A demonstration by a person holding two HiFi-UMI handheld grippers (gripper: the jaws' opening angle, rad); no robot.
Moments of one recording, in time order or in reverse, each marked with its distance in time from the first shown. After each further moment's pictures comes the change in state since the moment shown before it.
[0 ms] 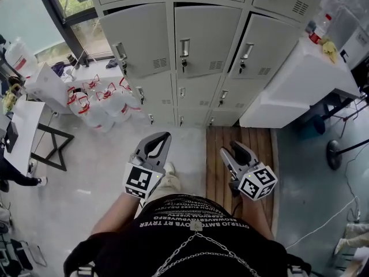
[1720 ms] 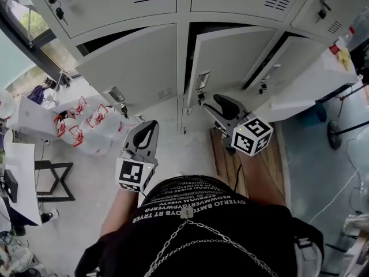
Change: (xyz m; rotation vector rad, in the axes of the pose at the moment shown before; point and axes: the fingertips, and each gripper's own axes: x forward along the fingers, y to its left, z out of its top) left arm 0.144 0.272 -0.014 -0.009 -0.008 -0.047; right arm 0.339 -0.062 0.143 -0.100 -0.034 0.037
